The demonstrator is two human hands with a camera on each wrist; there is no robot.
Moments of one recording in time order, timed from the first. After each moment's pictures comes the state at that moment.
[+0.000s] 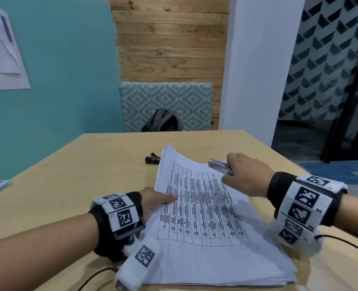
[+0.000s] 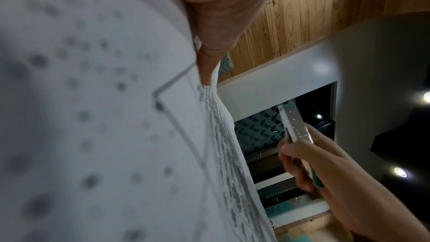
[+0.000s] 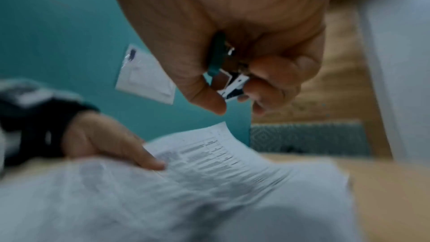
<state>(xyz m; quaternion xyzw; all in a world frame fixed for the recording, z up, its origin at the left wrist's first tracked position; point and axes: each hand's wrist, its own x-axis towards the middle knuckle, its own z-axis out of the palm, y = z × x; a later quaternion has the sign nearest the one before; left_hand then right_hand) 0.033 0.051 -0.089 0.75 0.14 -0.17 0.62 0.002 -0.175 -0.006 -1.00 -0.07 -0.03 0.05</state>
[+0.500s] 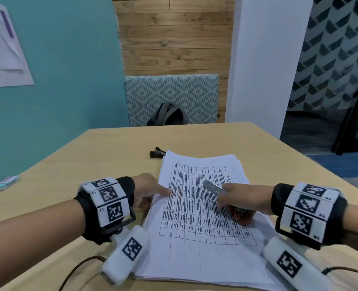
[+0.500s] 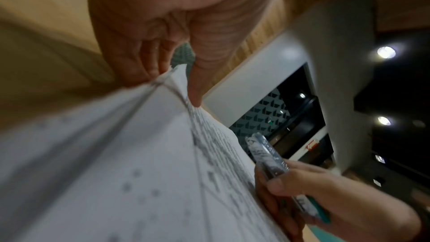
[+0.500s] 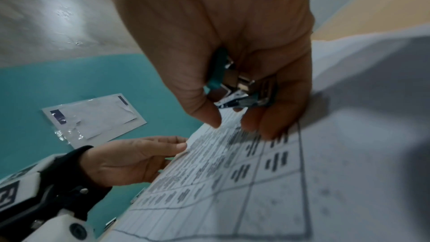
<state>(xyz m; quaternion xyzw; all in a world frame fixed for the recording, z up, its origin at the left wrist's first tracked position) 0.041 0.070 -0.070 0.86 0.13 -0.17 0.47 -0.003 -0.164 -0.046 -0.90 -0.05 0.25 0.34</state>
